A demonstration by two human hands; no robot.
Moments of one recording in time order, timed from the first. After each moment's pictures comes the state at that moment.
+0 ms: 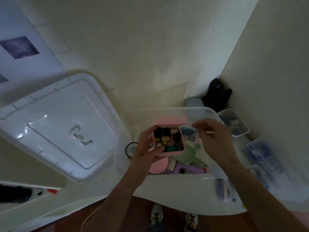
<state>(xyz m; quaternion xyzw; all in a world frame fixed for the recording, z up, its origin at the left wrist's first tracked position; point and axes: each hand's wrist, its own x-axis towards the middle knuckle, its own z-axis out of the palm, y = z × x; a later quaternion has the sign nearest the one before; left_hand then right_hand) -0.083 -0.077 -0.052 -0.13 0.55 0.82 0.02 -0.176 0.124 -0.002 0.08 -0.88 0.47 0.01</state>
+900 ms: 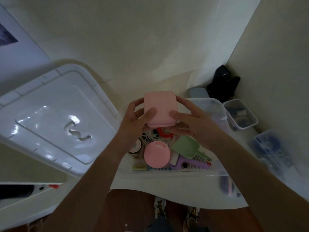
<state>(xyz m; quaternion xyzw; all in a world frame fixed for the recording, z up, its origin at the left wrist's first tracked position) -0.148 -0.117 -0.012 -0.20 0.61 0.77 0.00 -0.211 0.072 0.000 0.00 -0.62 0.71 -0.34</state>
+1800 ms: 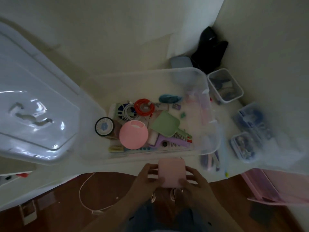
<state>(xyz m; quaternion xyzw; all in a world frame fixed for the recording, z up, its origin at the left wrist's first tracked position) -0.003 0.016 -0.201 -0.32 0.61 0.67 0.26 -0.043 0.216 -0.164 -0.24 -0.72 0.52 -0.39</state>
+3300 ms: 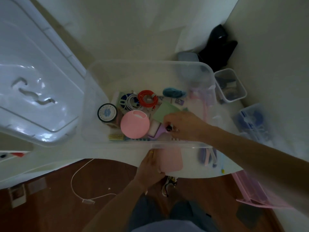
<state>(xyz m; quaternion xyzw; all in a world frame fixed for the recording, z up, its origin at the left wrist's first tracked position) -0.008 0.035 -0.262 -0.03 0.93 0.36 0.10 -0.207 0.156 -0.130 0.48 -0.85 0.13 -0.20</state>
